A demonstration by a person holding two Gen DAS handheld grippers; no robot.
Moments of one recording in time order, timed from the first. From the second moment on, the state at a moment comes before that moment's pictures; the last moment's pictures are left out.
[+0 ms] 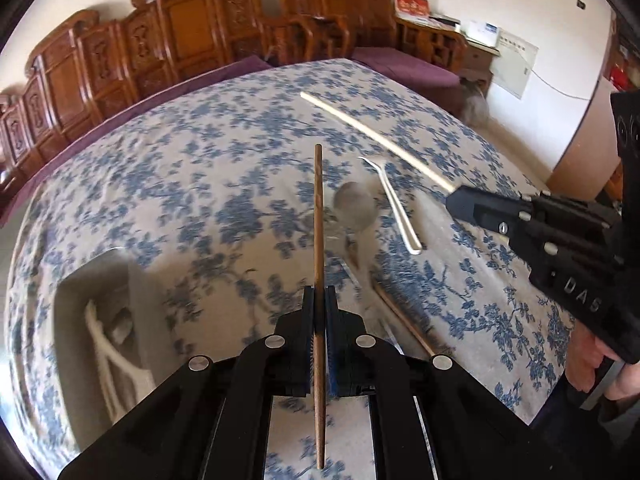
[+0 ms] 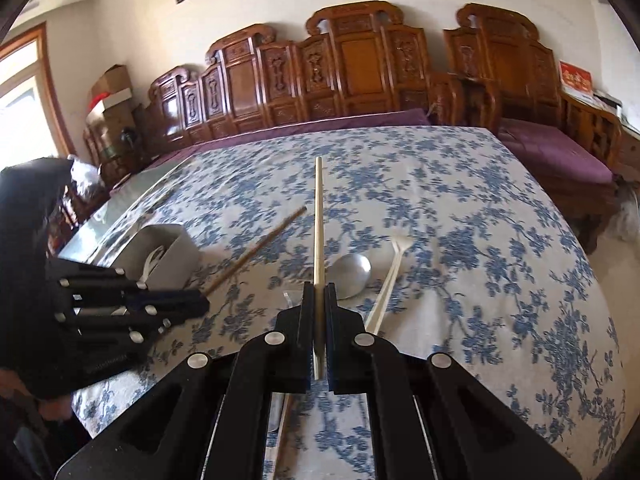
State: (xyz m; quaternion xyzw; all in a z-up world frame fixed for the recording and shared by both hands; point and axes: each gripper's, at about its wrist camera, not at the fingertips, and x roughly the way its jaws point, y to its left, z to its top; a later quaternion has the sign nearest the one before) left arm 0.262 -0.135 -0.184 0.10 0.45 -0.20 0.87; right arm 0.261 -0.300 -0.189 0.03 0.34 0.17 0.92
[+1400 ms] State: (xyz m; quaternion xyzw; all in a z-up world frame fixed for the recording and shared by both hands) left arm 0.267 0.035 -0.203 0.02 0.47 -0.06 0.88; right arm 0.232 -0.221 -0.185 -0.02 0.34 0.23 0.91
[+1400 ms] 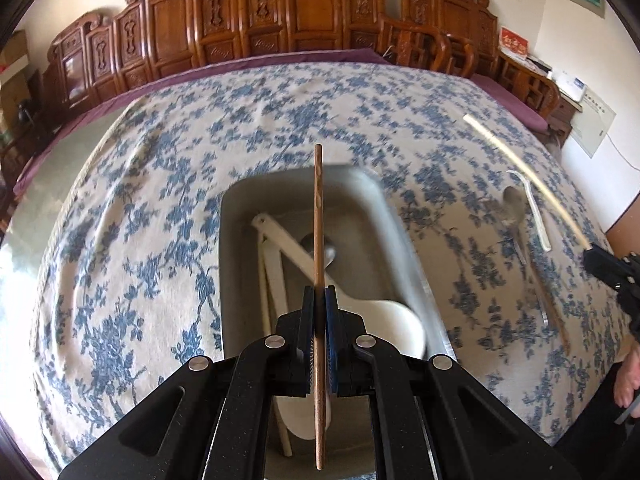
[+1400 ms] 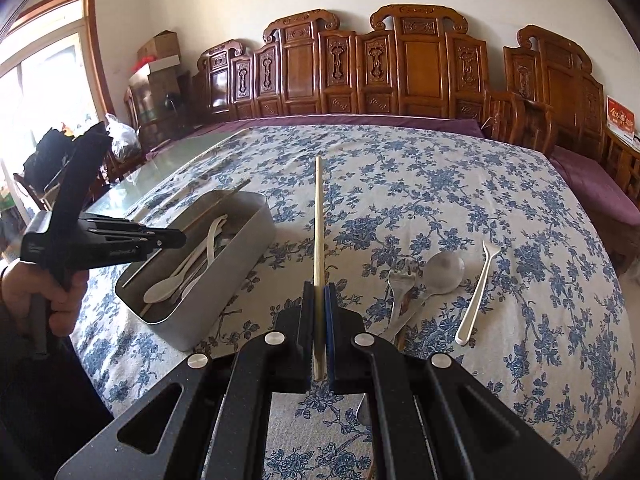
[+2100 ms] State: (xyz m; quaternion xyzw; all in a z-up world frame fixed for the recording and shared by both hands) left arm 0.253 0.050 -0.214 0.01 0.47 -0.06 0.88; right arm 0.230 -0.207 -0.192 -0.04 0.36 0.24 0.90
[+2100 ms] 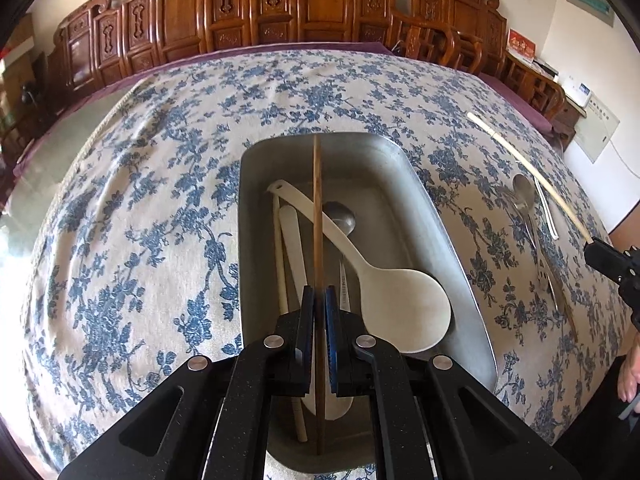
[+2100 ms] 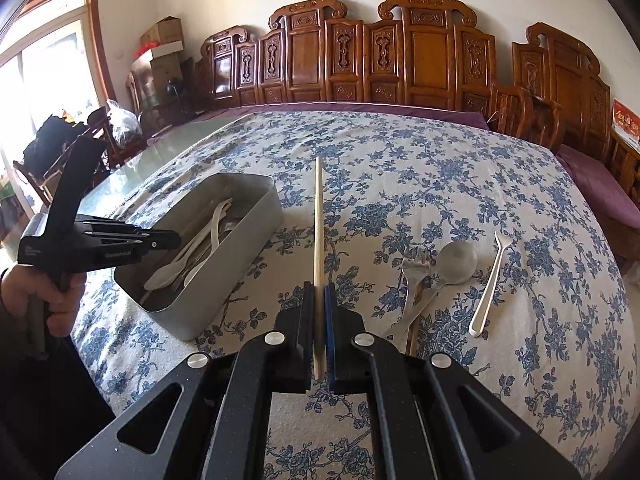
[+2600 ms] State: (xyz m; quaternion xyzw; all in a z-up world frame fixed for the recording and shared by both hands) left arm 0.244 0.072 -0.174 0.01 0.41 -0.05 0.91; right arm 0.229 -0.152 -0.178 -0.03 0.38 0.25 0.89
